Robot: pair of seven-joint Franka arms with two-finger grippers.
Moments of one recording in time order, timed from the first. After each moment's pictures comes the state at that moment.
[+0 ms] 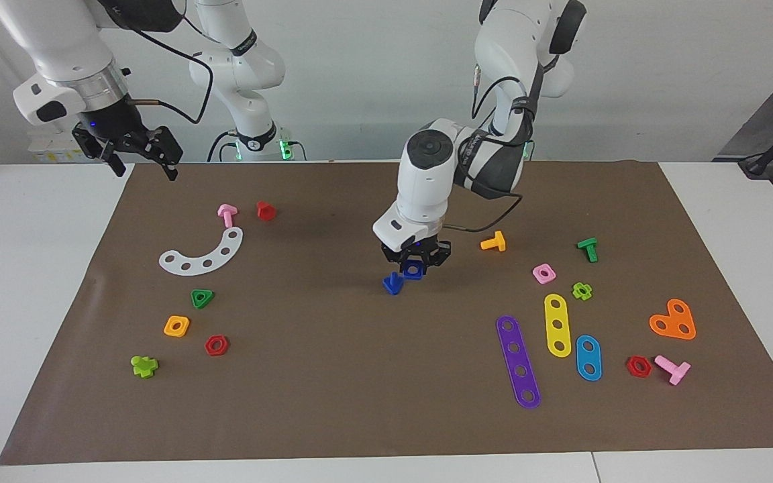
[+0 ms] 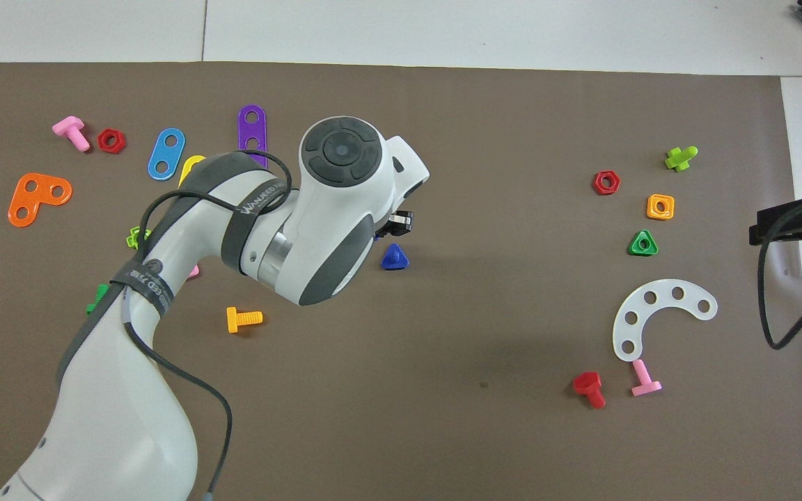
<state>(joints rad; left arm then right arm) -0.53 0.44 -0.07 -1.48 0.01 1.94 -0.40 0.05 -0.04 -0.09 -1.59 -0.02 1.53 0.07</state>
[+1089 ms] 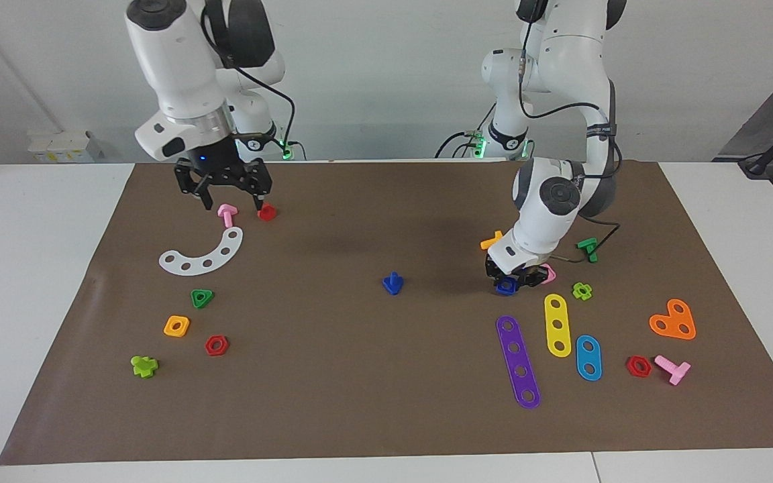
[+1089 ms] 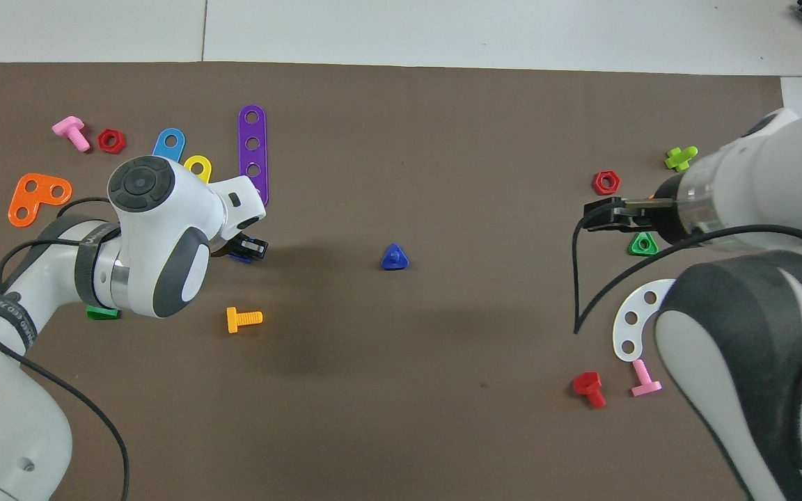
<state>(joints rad) -0.22 0.29 -0.07 -2.00 0.00 2.25 0.08 0.30 0.01 -0.04 -1.75 0.00 1.86 0.34</state>
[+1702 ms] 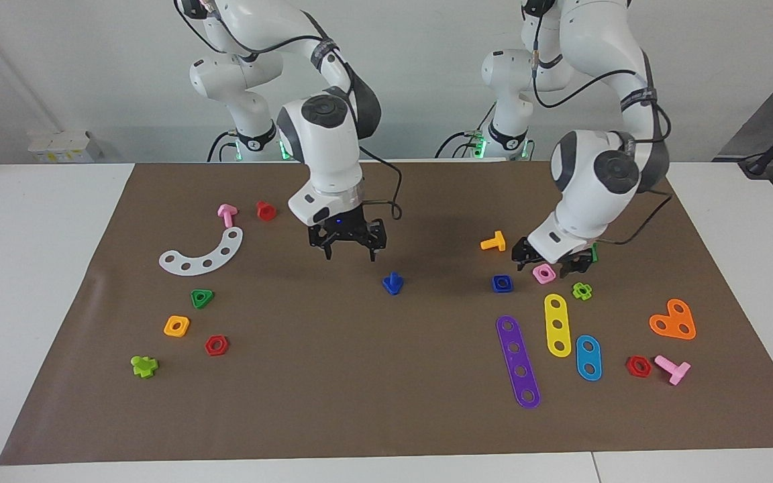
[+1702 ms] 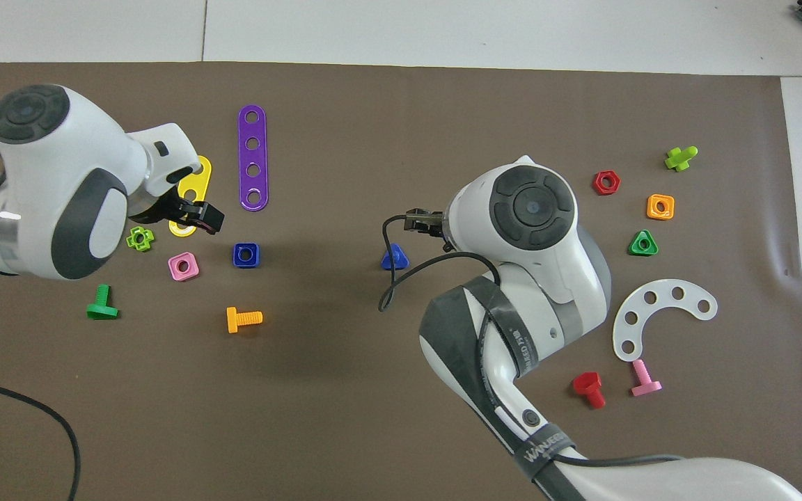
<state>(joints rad) -0.12 0.24 -0.06 -1.72 0.00 1.89 0.08 0.54 0.29 -0.04 -1.75 0.00 2.20 0.66</state>
